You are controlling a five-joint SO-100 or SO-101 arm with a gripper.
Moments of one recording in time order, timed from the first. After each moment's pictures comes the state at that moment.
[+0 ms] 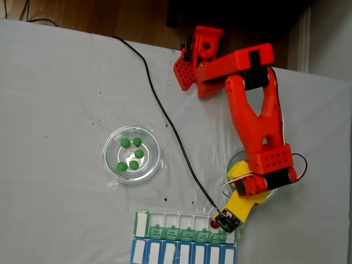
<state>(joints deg) -25.4 90.5 93.9 69.3 -30.0</state>
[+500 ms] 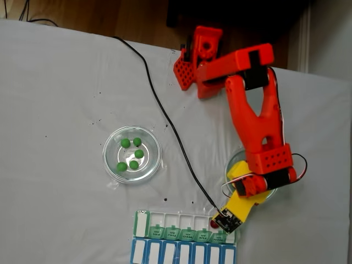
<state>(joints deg) -25.4 90.5 93.9 69.3 -30.2</state>
